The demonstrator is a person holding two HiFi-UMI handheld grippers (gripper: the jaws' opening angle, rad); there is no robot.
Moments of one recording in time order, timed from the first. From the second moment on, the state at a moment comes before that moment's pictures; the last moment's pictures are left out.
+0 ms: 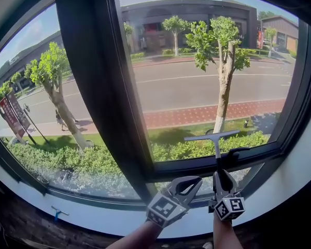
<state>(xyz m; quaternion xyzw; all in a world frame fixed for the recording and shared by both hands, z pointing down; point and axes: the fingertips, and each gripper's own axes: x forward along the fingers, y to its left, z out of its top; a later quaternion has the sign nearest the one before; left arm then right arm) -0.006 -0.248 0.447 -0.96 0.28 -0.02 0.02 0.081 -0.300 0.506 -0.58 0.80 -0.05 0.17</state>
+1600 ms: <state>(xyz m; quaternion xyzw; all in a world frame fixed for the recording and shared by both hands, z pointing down) -0.014 -0.243 0.467 -0.95 0.30 -0.02 -0.01 0.079 -0.290 0.595 -0.57 0.80 -0.14 0.13</state>
